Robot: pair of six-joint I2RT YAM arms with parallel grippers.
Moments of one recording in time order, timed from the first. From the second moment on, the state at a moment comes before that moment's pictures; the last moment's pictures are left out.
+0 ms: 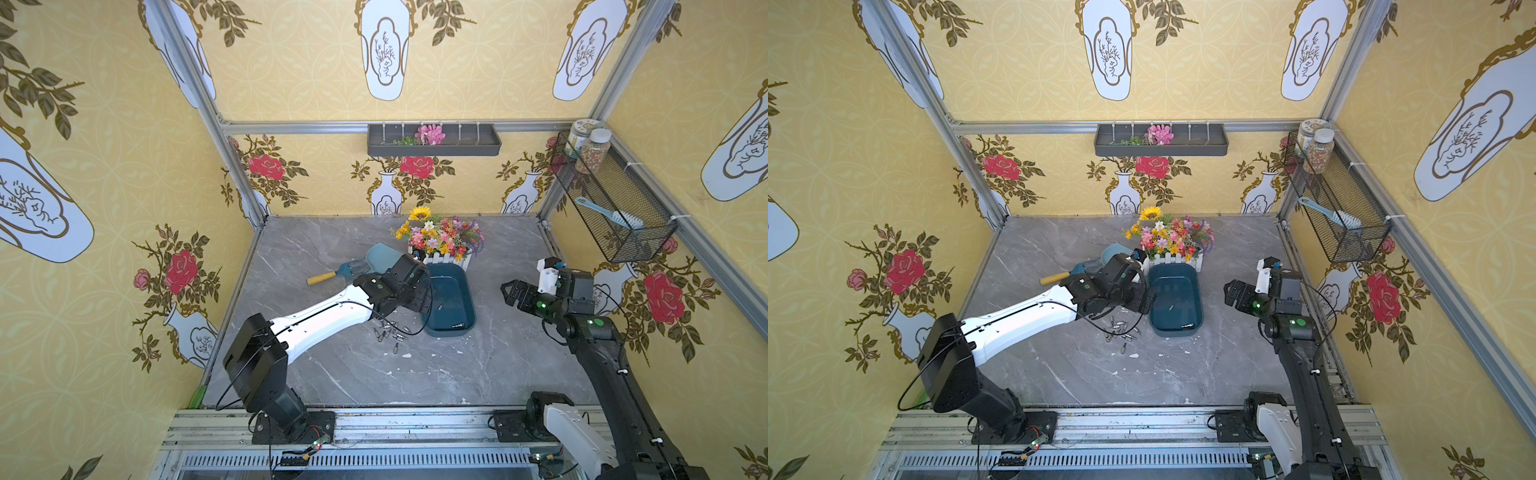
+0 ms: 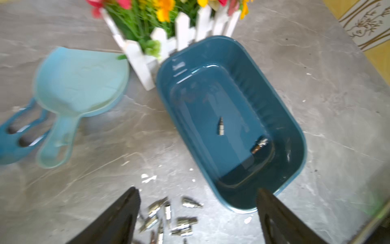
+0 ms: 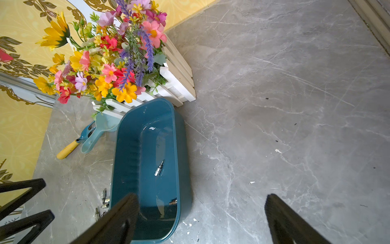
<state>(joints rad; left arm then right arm) -0.88 1.57 1.24 -0.54 -0.16 -0.34 -0.11 0.89 0.75 -0.58 -0.30 0.29</state>
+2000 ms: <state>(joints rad) -0.29 0.89 0.41 -0.02 -0.07 -1.04 0.88 1.83 1.58 -0.98 0.04 0.20</state>
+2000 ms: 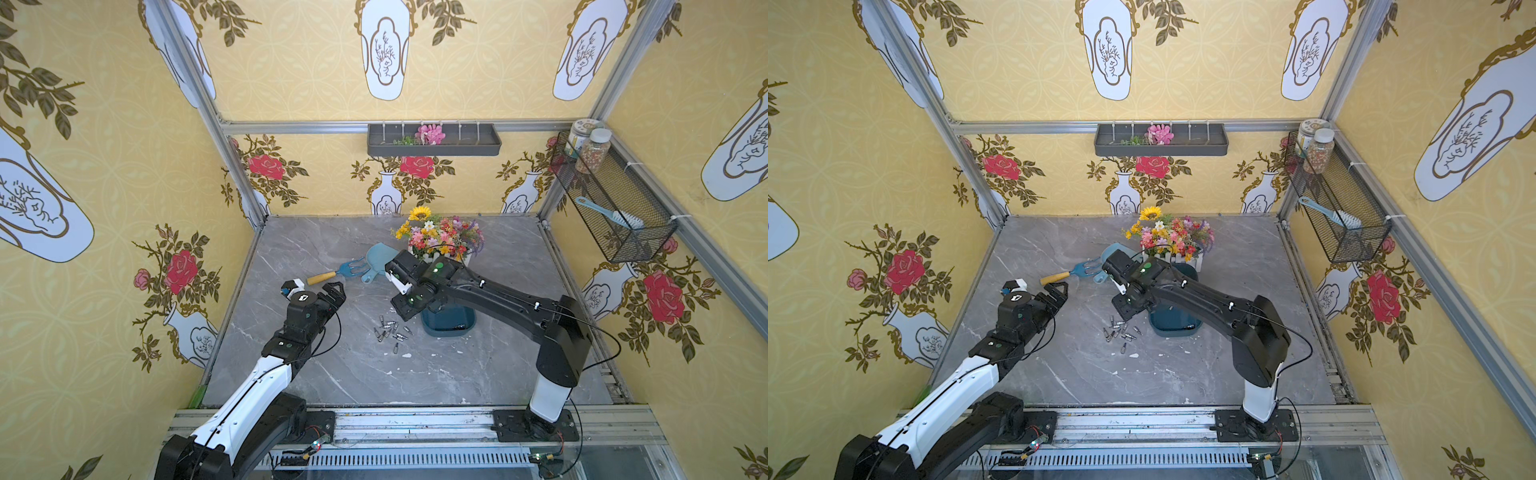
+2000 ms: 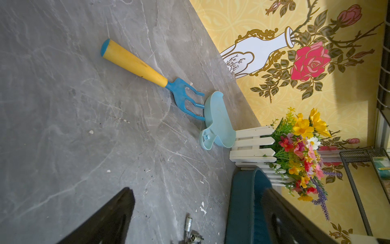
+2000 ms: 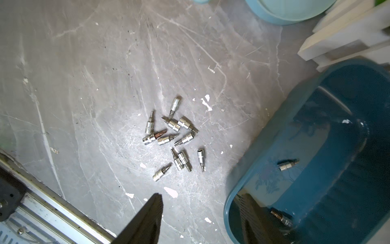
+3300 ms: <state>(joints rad) -0.29 0.97 0.38 -0.02 -0.07 -1.06 0.90 2.09 1.58 -0.98 0.06 0.26</state>
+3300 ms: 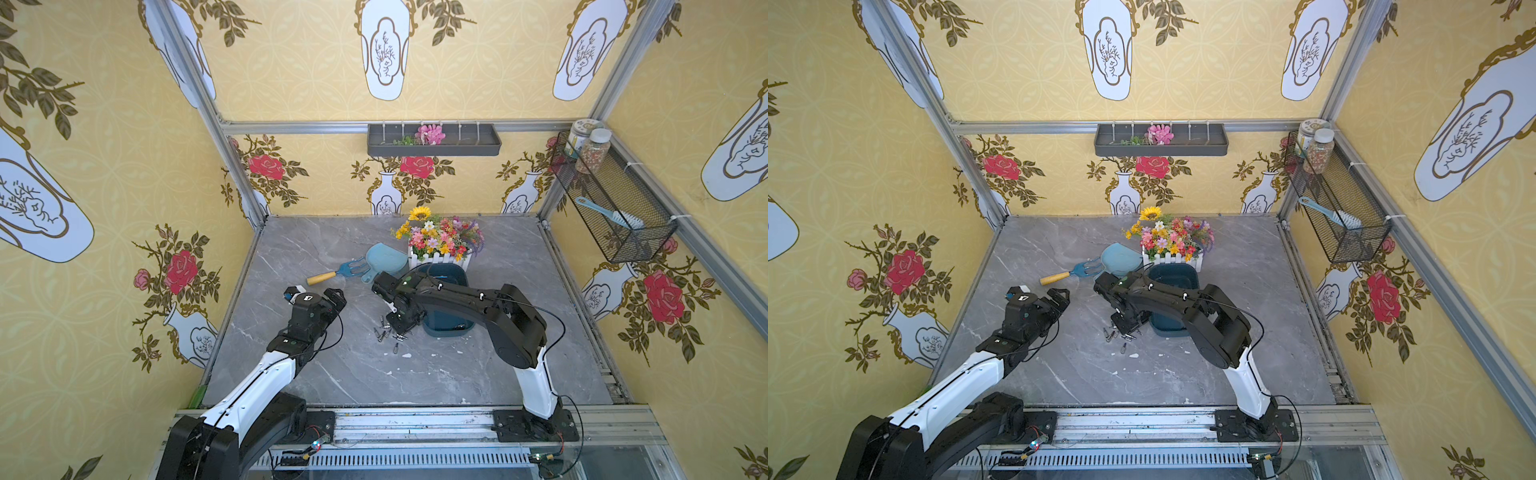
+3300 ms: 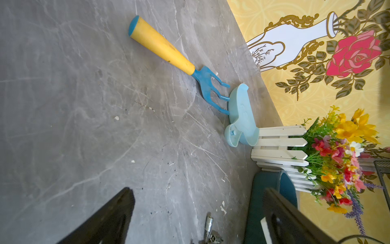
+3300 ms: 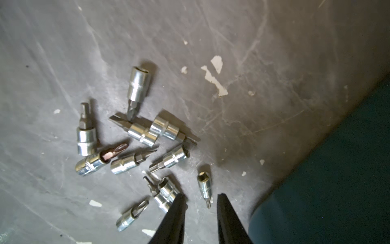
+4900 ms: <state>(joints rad) -0.28 1.02 0.40 0.00 -0.07 -1.06 0.89 2.00 1.56 -0.95 0.08 0.26</state>
